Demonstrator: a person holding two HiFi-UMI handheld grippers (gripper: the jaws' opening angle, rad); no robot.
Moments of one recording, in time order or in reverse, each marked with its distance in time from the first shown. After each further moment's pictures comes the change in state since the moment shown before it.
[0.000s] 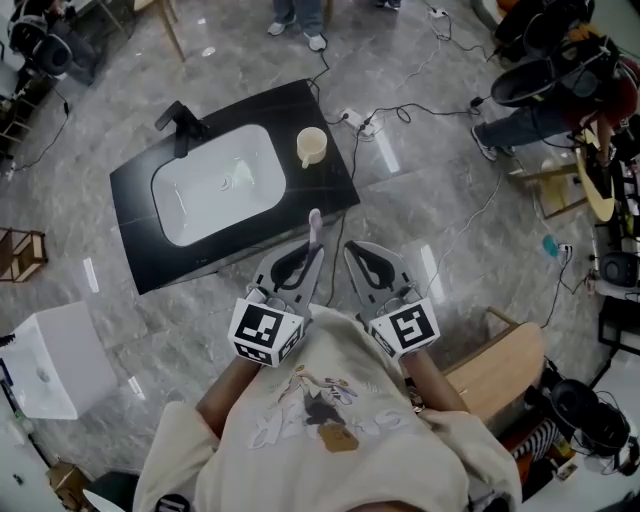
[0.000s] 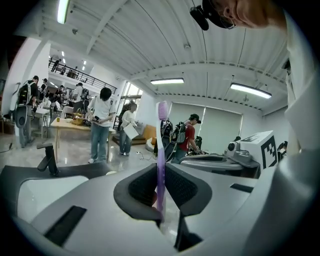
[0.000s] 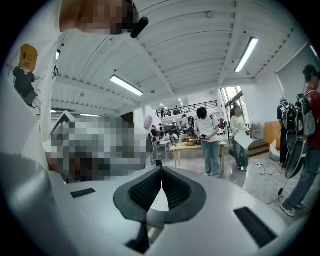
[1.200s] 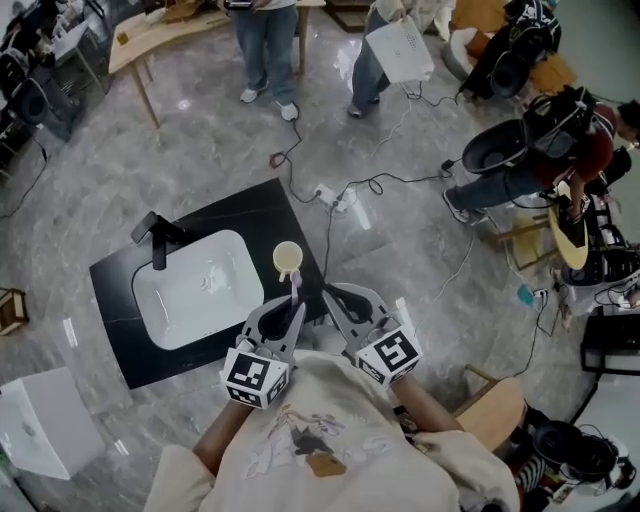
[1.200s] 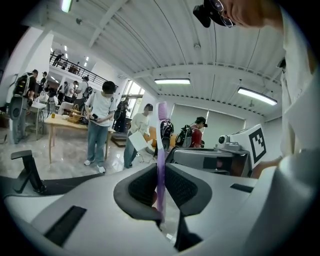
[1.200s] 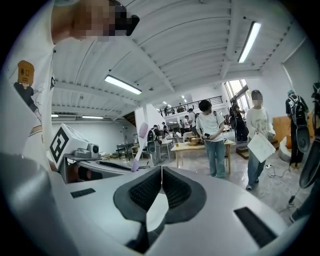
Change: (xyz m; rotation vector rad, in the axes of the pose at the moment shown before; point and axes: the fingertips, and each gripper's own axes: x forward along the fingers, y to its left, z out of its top) left arm 0.139 0.104 0.071 -0.047 -0.002 -0.024; right arm 0.137 -0.141 0.063 0.031 0.022 0.071
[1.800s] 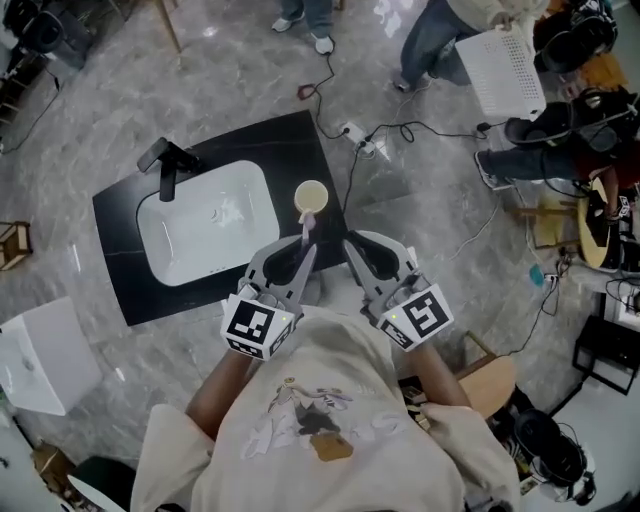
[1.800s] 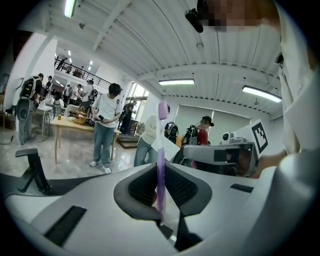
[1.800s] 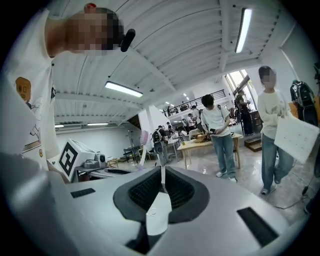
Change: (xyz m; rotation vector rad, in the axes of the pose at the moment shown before) left arm 0.008 0.041 -0.012 0.008 -0.033 0.061; right arm 0.024 -0.003 -0.007 0.062 -0.010 0.099
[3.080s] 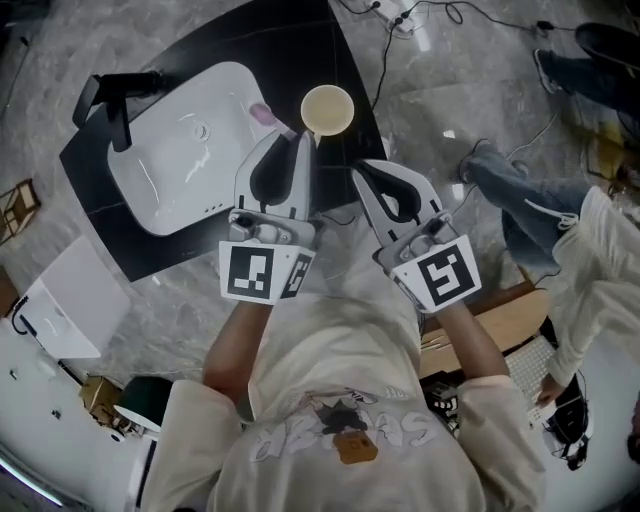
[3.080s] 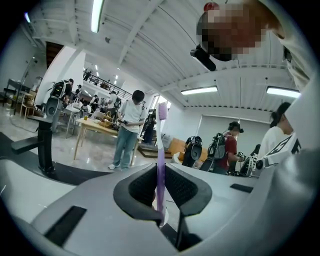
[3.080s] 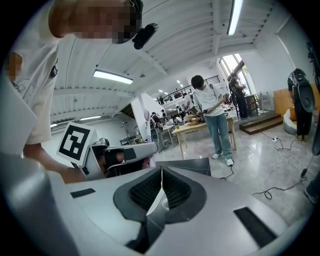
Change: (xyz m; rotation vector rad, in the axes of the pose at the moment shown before) left arm 0.091 0.113 -0.084 -0.115 -0.158 0.263; right arm 0.068 -0.072 -0.157 0.087 0.147 -0.039
